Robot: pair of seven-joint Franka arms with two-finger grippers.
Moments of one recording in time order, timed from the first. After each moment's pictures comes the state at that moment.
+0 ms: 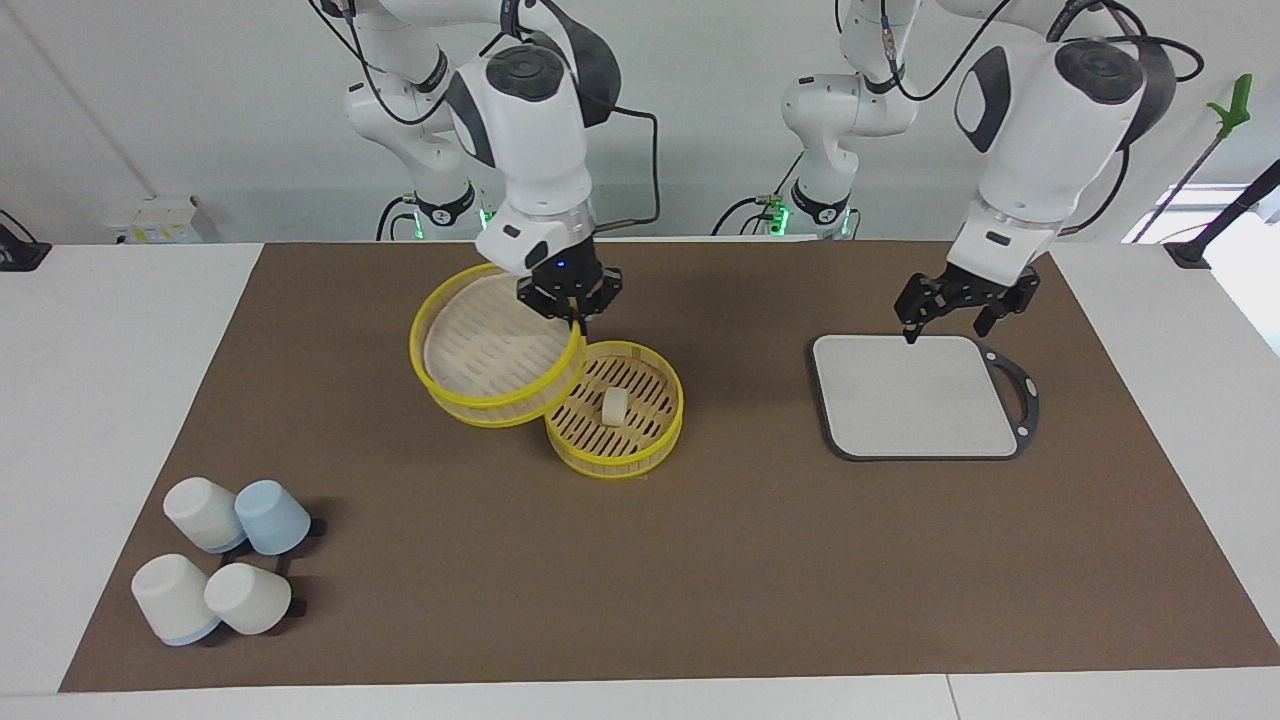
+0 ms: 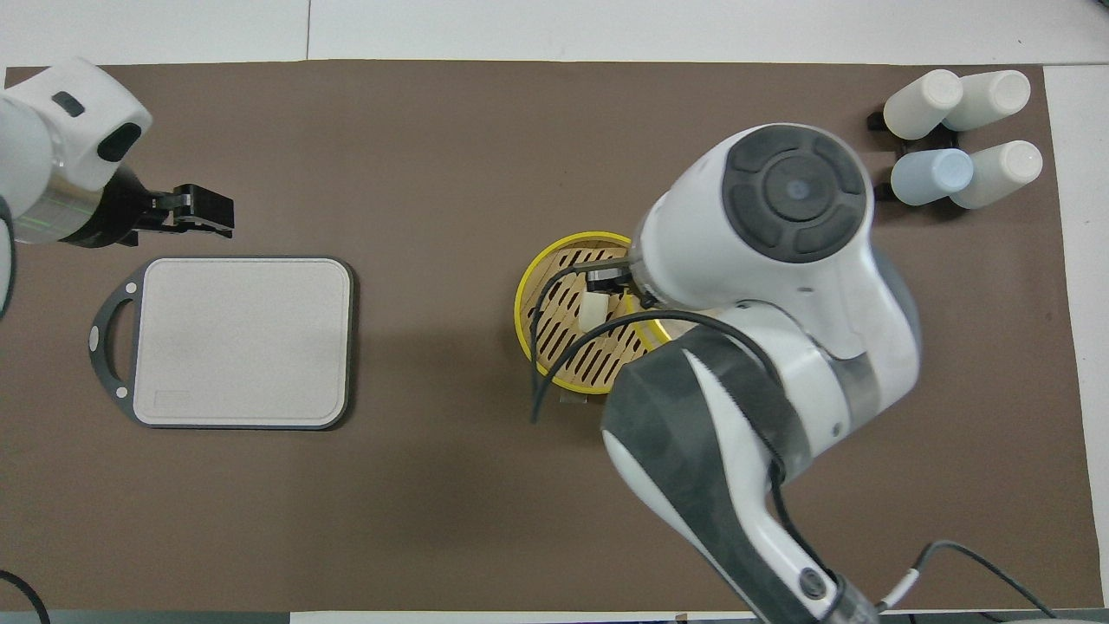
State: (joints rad) left arm -0.09 0.06 -0.04 -1.63 0.03 1.74 -0.13; right arm 0.32 0.23 0.25 -1.57 -0.02 1.87 0.53
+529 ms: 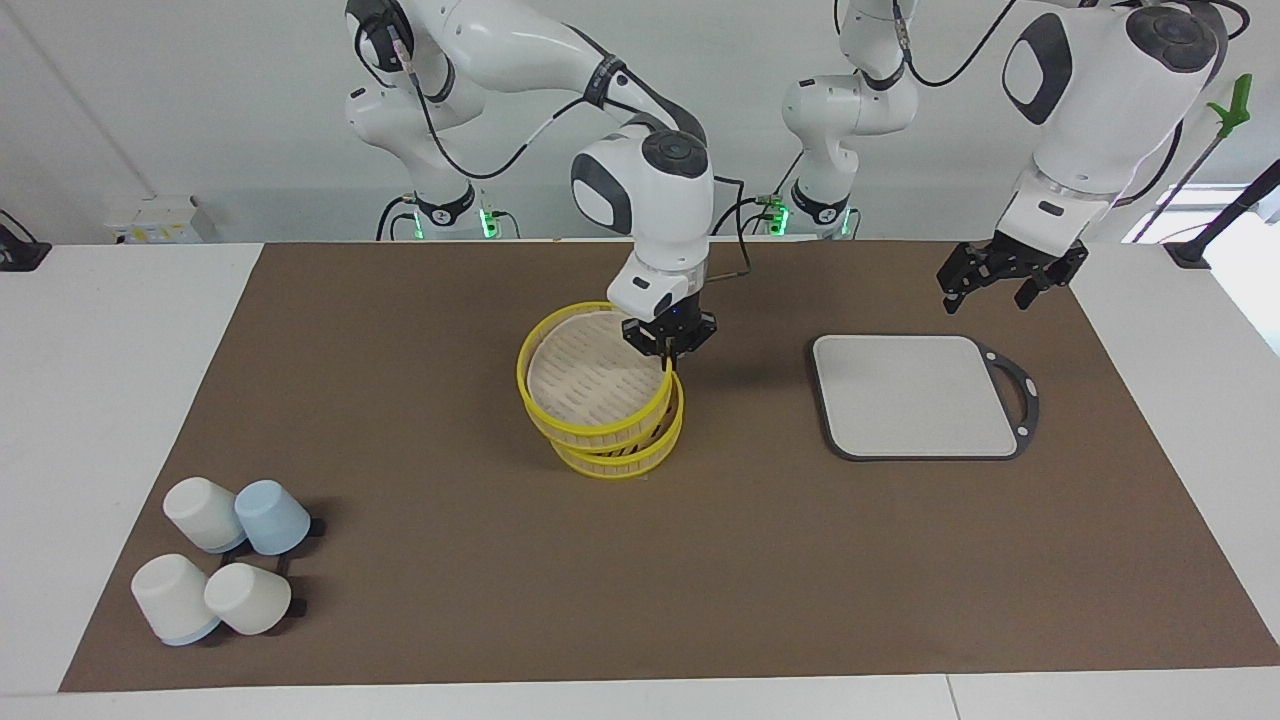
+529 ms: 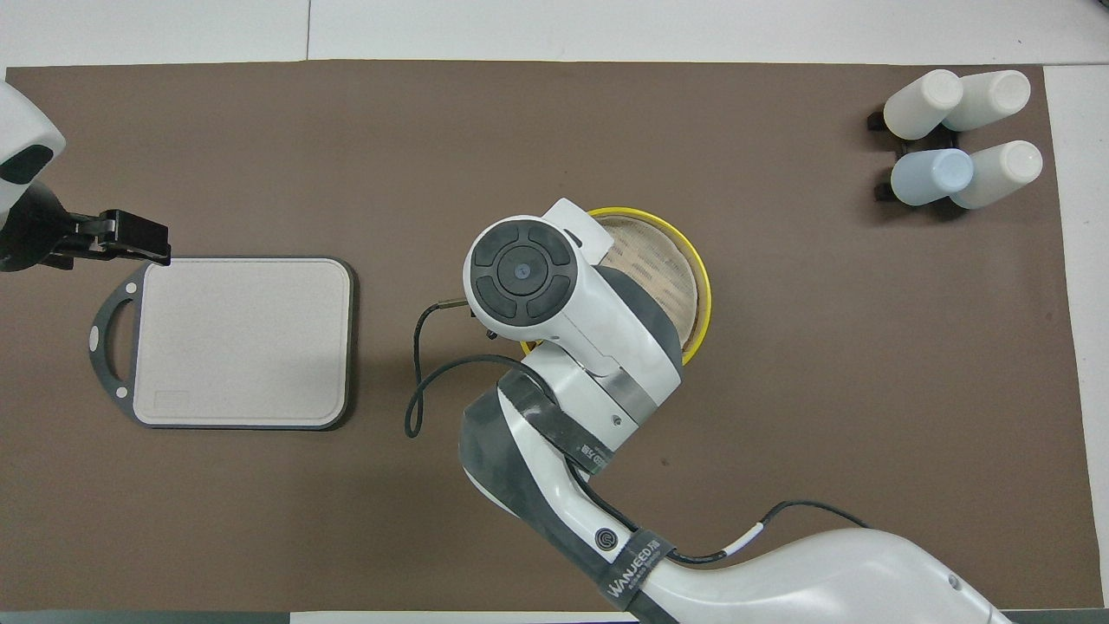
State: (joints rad) left arm -0.03 0.03 -0.04 -1.63 0.02 1.66 -0.03; right arm 0.47 0.45 0.25 -1.51 -0.16 2.03 0.70
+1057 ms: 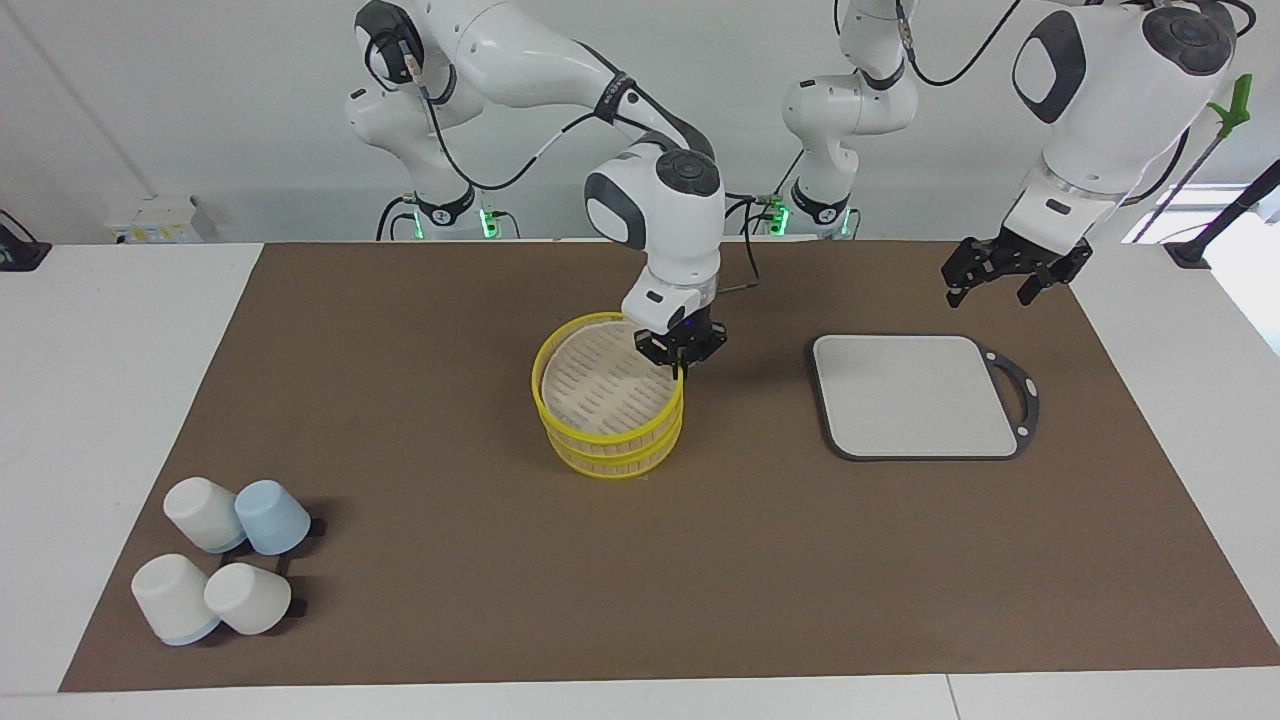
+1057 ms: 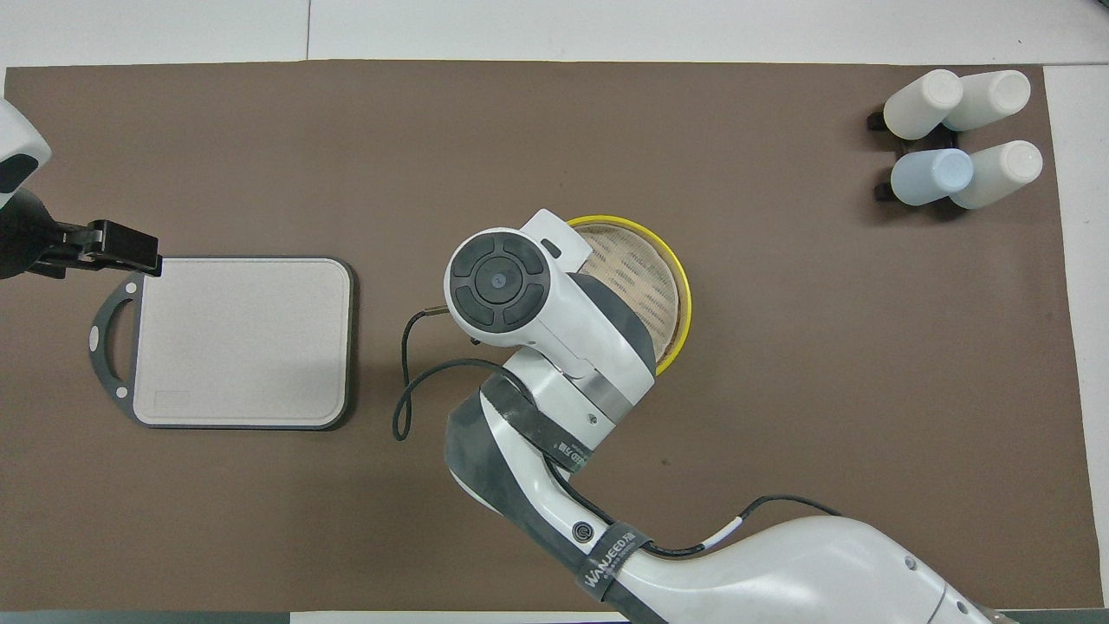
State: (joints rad) left arm -0.01 0.02 -0.04 -1.63 0.01 1.63 0.01; right arm 0.51 0.48 0.24 -1.50 -0.16 2.04 0.72
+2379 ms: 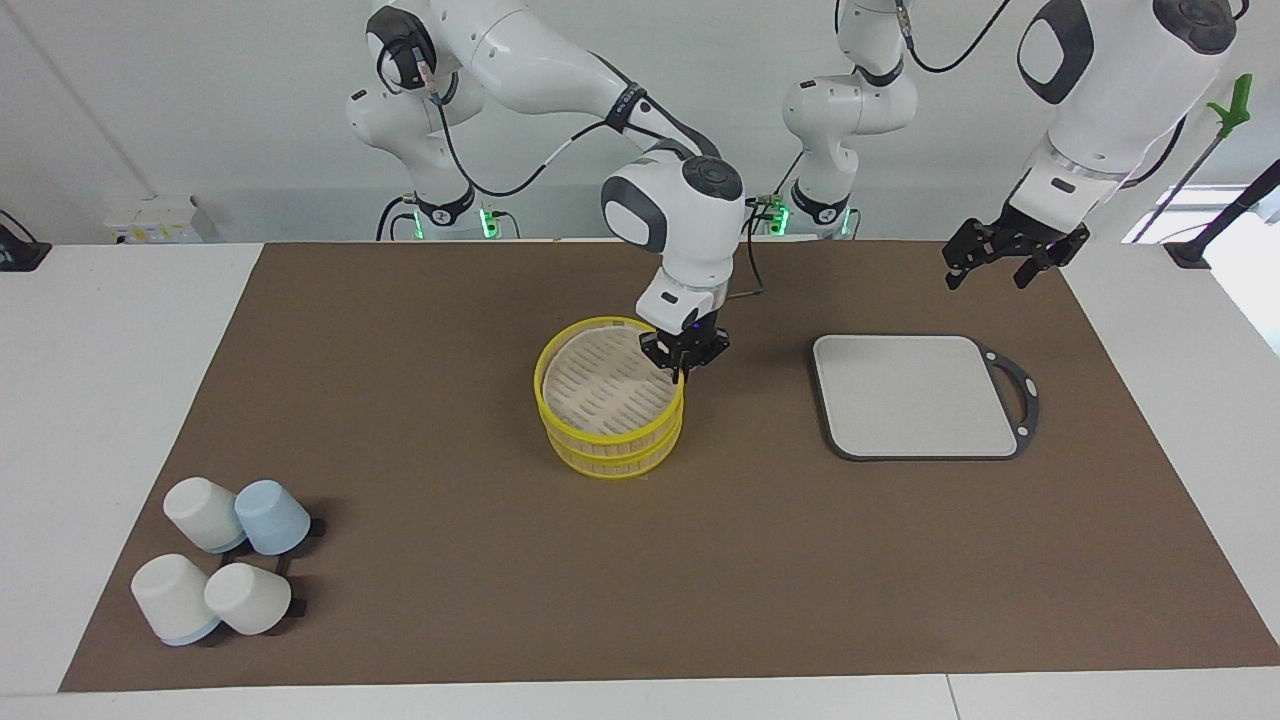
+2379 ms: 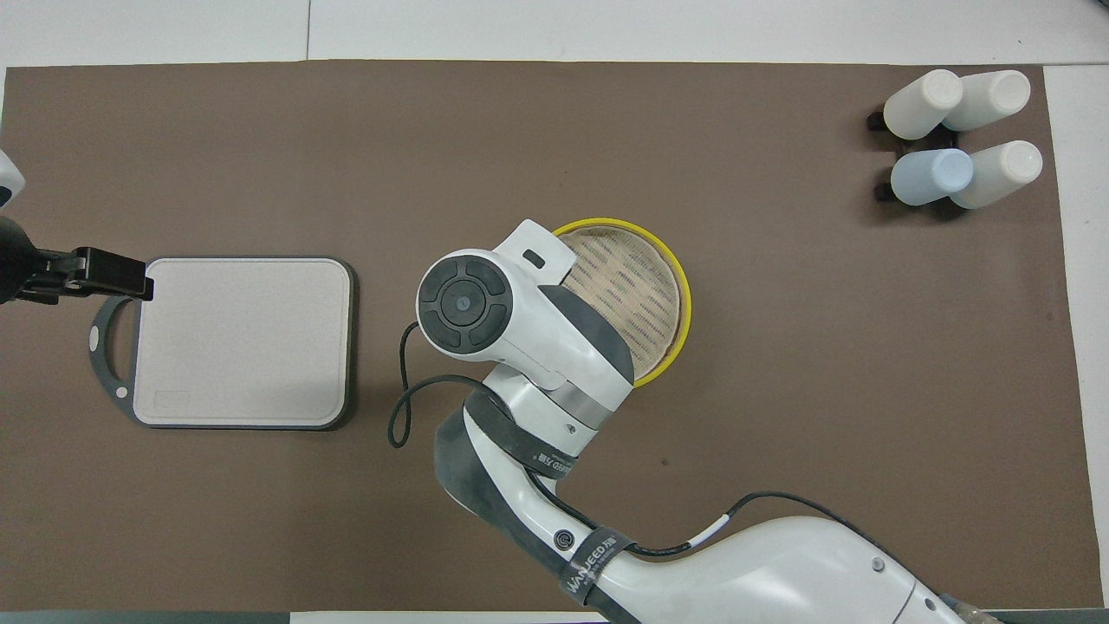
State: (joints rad) left arm 0.01 -0.05 -0.04 -1.71 -0.03 1.63 0.02; right arm 0.54 0.50 0.22 -1.49 -0.24 2.02 0.75
